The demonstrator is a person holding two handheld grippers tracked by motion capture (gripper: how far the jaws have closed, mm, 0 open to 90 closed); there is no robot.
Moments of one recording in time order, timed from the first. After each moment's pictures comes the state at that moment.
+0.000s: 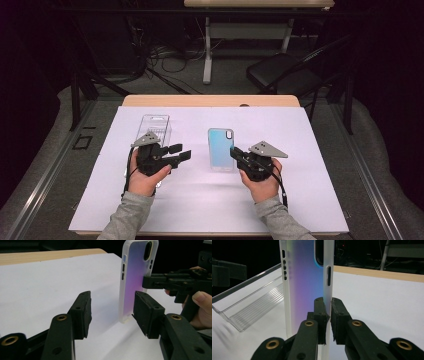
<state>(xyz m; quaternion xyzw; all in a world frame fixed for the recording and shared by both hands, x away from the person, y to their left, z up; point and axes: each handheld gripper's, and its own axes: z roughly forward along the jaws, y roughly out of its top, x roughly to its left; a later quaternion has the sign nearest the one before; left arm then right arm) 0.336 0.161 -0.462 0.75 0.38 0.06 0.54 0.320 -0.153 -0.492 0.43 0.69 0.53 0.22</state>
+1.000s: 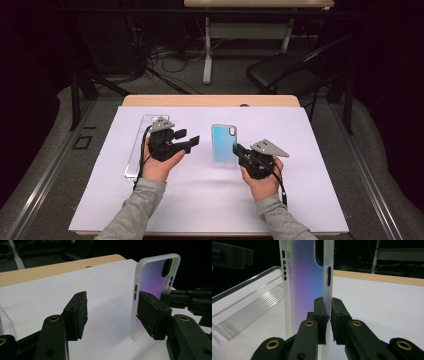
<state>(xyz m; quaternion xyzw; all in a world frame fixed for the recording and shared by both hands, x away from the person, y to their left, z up) 0.362 0.125 -0.435 0.75 0.41 0.13 0.50 0.326 -0.156 -0.491 0.45 0.68 0.53 0.24</state>
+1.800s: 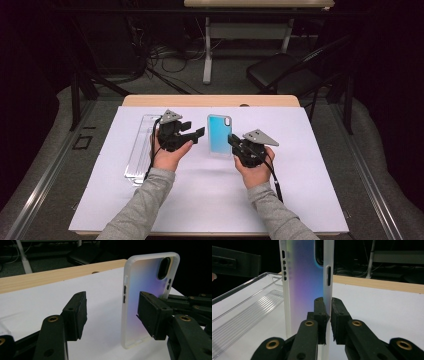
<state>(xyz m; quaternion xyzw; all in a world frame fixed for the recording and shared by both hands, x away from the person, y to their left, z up) 0.390 0.107 -0.445 0.74 0.42 0.14 0.51 0.357 -0.139 -0.492 0.46 0.67 0.53 0.25</state>
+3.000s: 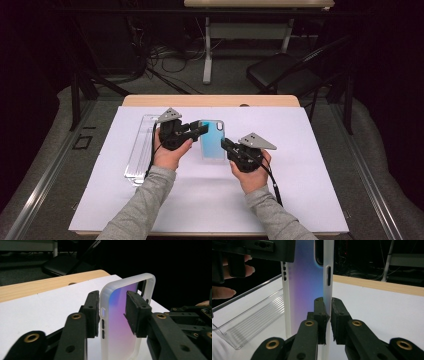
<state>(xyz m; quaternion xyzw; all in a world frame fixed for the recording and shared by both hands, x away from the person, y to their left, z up) 0.391 0.108 -0.440 0.73 0.37 0.09 0.57 0.344 -0.129 -0.488 0.42 0.68 0.55 0.23</state>
